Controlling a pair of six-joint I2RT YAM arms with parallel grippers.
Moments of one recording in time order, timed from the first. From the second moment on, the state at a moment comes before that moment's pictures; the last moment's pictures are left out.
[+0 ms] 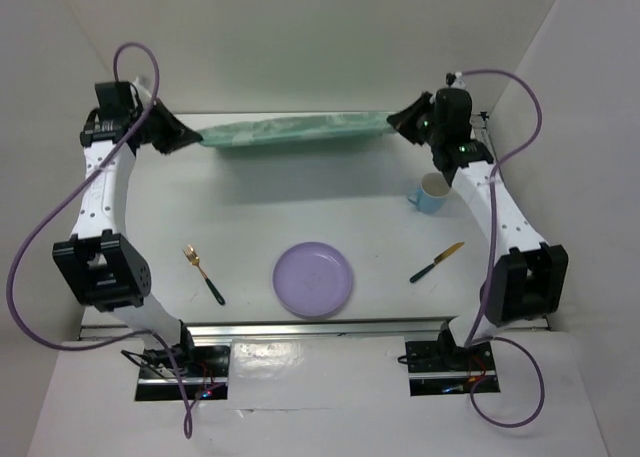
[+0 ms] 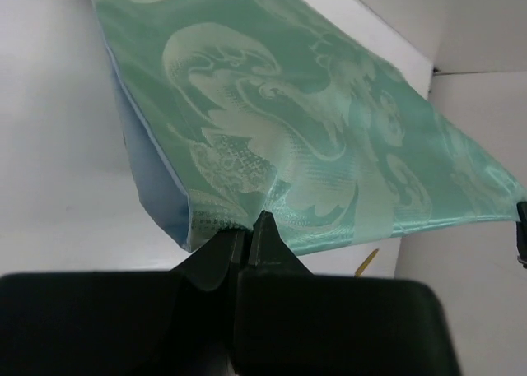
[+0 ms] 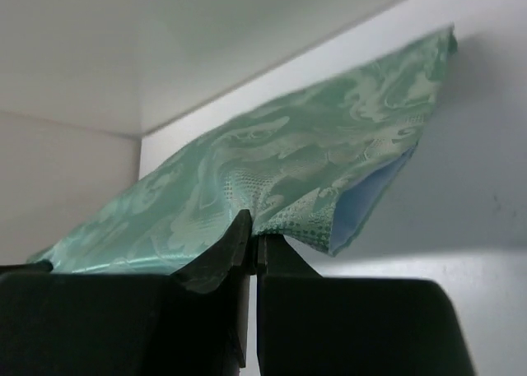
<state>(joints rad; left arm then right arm) 0.22 1.71 1.81 -0.74 0.52 -0.55 0.16 1.56 1.50 -0.19 -0.10 0.74</state>
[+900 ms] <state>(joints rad) 0.06 1.83 1.50 -0.83 0.18 -0.43 0.30 1.83 1.41 -0.45 -0.14 0.57</state>
